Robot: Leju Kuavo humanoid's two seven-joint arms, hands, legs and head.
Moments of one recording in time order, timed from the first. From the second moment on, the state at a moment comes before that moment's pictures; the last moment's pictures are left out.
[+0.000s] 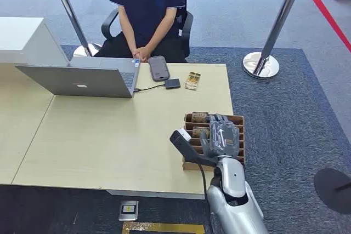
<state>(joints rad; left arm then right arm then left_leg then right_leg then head) -0.07 -0.27 0.84 -0.21 -1.46 0.57 0.06 -0.20 0.19 0.44 -1.11 1.43 -0.27 0.21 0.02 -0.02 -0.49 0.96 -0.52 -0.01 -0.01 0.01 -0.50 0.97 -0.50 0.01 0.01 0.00</state>
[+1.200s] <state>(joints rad) -0.07 -0.27 0.83 -0.21 -1.47 0.56 0.06 -0.22 0.20 0.43 -1.01 1.46 -0.29 0.23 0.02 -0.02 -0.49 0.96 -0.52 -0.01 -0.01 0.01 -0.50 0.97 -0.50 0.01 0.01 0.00</state>
